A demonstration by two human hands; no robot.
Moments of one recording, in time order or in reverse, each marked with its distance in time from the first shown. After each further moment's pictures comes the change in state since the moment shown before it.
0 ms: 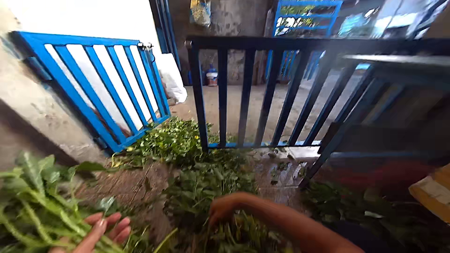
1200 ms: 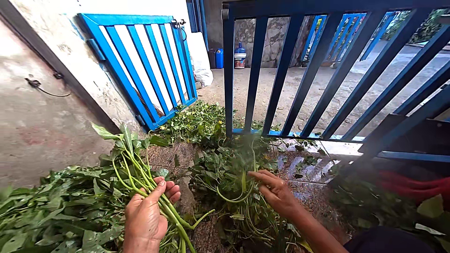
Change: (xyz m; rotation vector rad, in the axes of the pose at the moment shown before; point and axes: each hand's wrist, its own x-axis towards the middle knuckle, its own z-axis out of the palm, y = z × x) left_hand -0.002 -0.018 0.021 -0.057 0.173 -0.089; right_hand -0.045 0.060 0.060 0.193 1.117 -0.399
